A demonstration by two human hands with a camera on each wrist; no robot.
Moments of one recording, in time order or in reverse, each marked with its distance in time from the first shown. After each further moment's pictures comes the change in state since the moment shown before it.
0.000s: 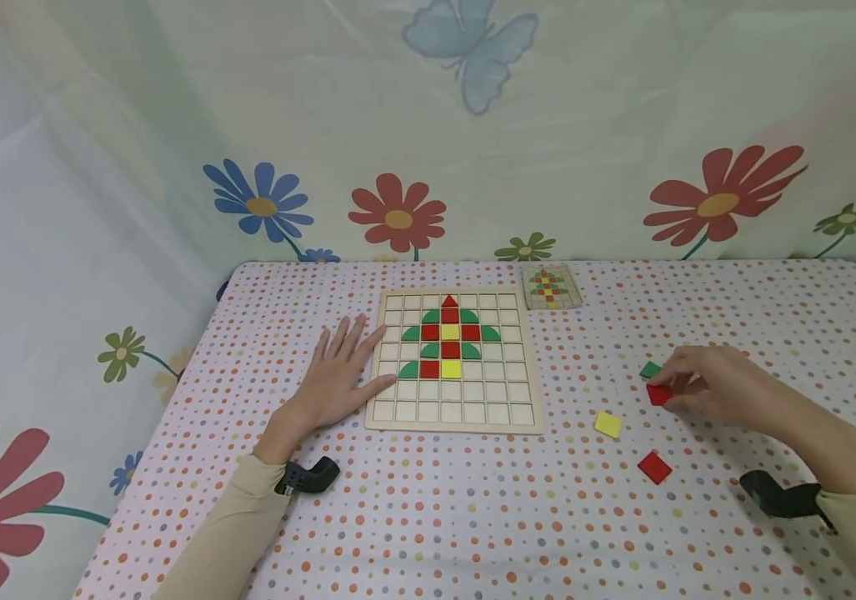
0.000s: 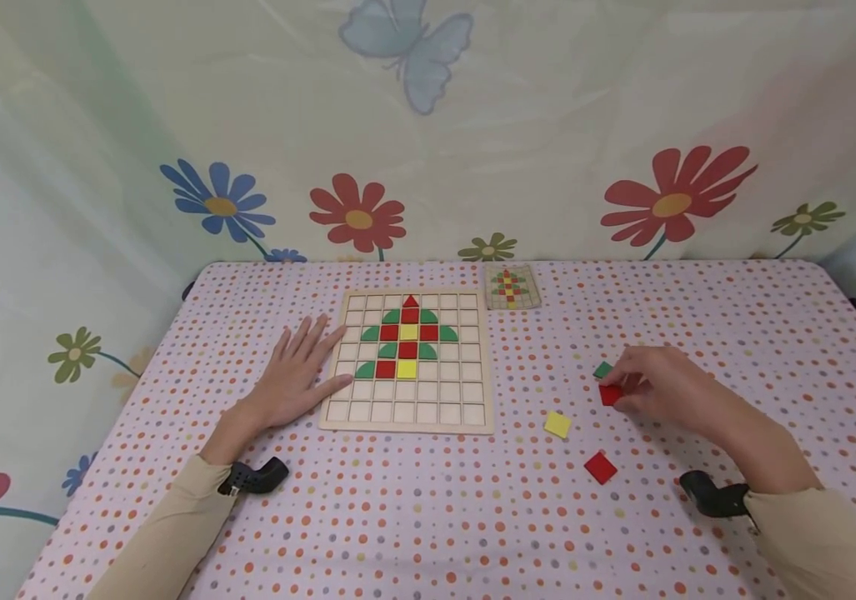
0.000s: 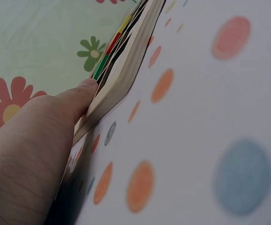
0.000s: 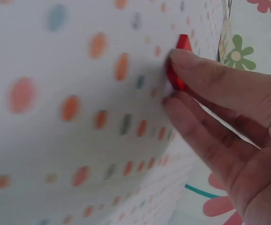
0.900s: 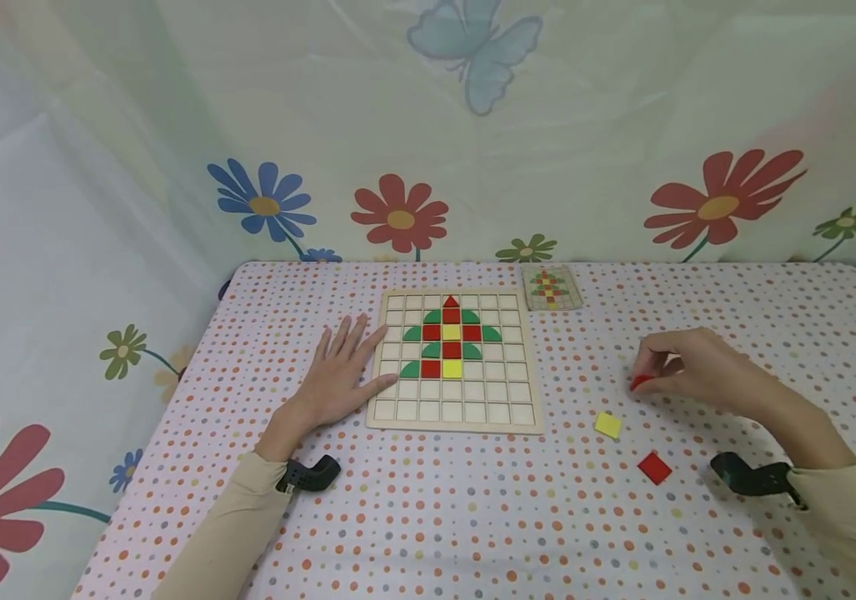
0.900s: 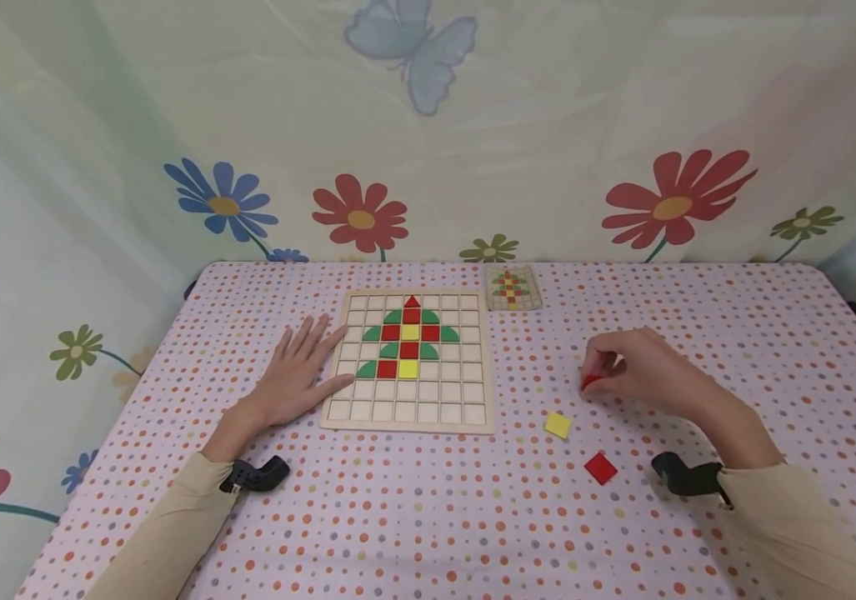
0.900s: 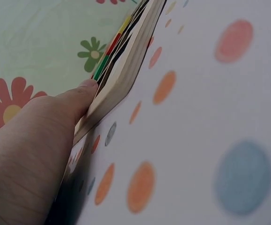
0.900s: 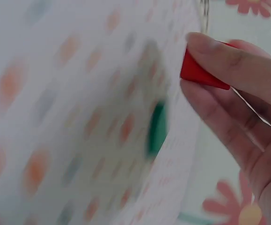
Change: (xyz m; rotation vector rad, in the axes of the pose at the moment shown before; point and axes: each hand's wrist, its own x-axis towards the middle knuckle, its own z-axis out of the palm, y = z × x) left_hand 0.001 0.000 0.001 0.004 0.001 0.006; right_hand 0.021 -0.018 -0.005 0.123 0.070 -0.059
